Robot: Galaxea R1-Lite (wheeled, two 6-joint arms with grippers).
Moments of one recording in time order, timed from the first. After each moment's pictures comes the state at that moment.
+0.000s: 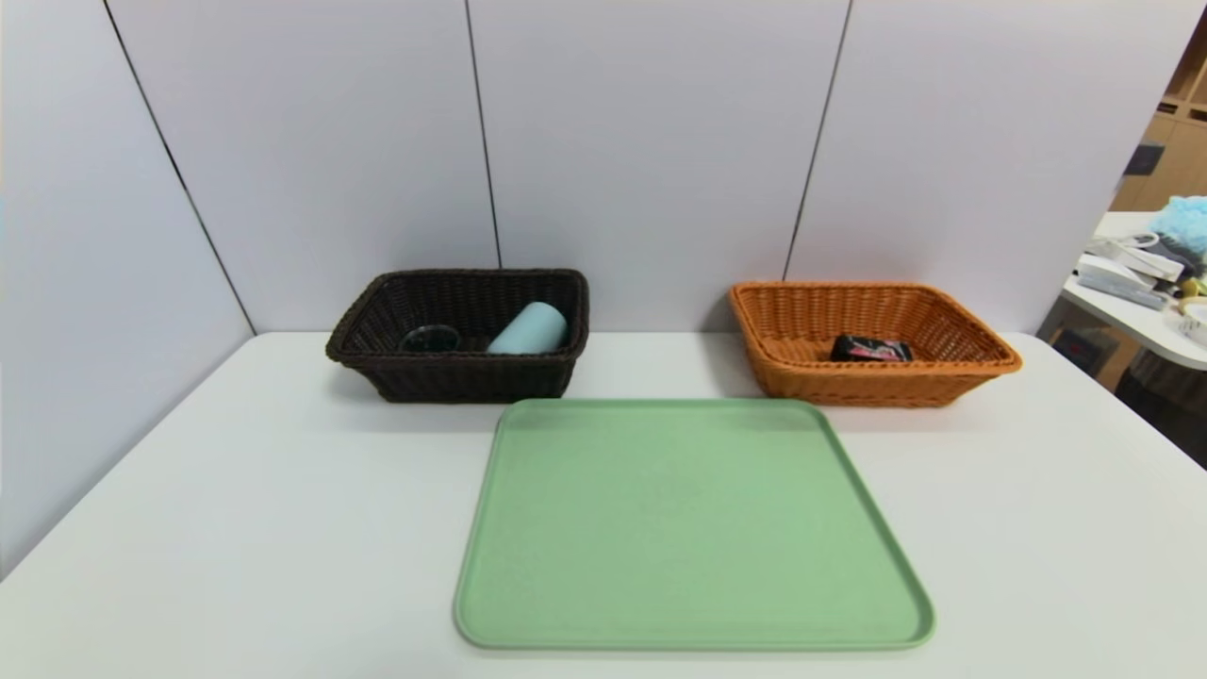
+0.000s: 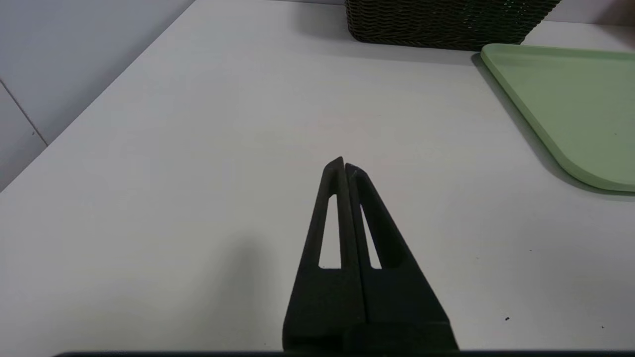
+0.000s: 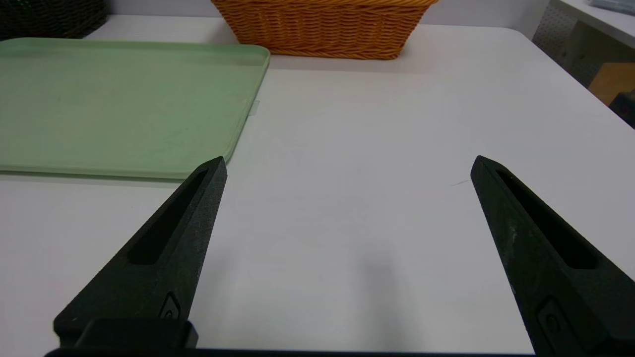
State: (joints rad) left arm 0.00 0.00 0.00 0.00 0.03 -0.08; right arm 0.00 0.00 -0.01 0.03 0.03 -0.03
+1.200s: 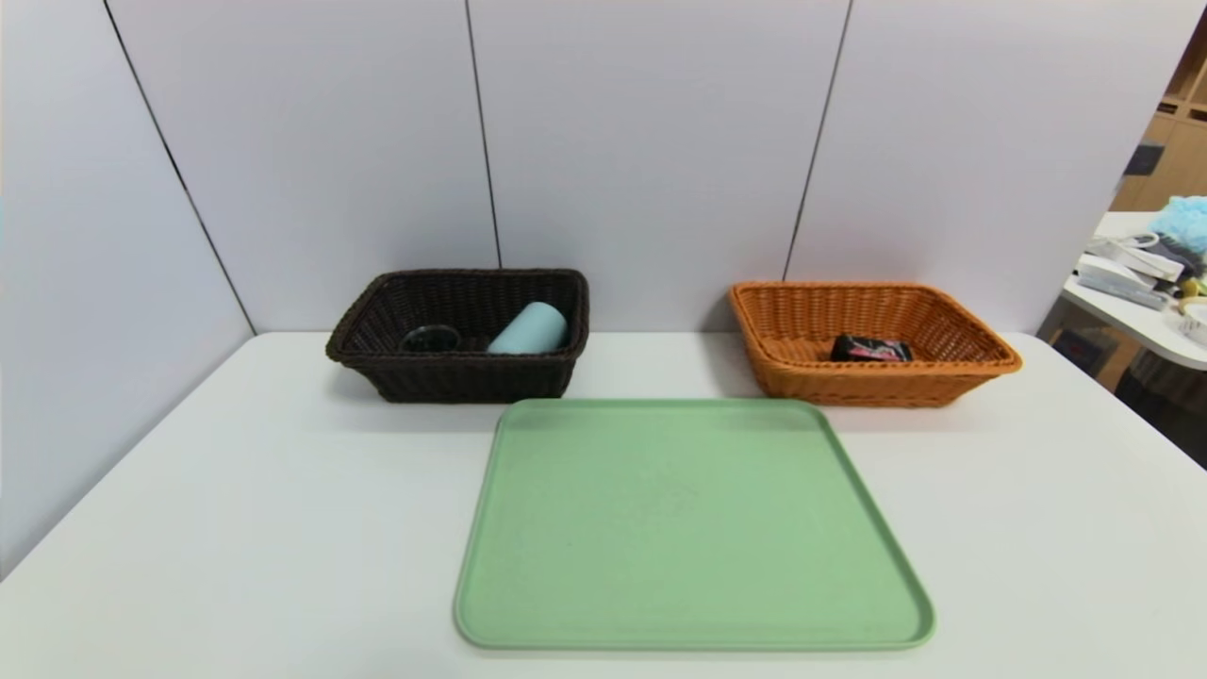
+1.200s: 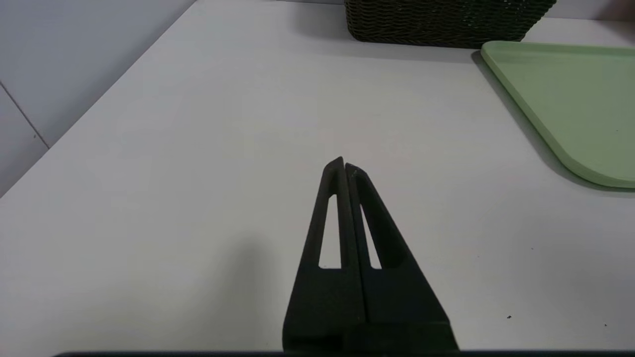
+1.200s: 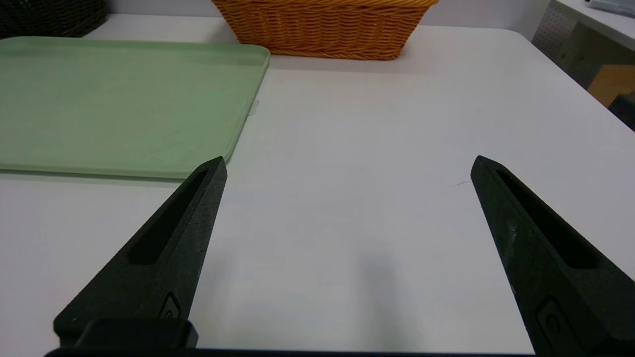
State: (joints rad) left arm -0.01 0.00 0.00 0.00 0.03 -0.07; right arm 0.00 0.00 -0.01 0.02 0.03 -0.03
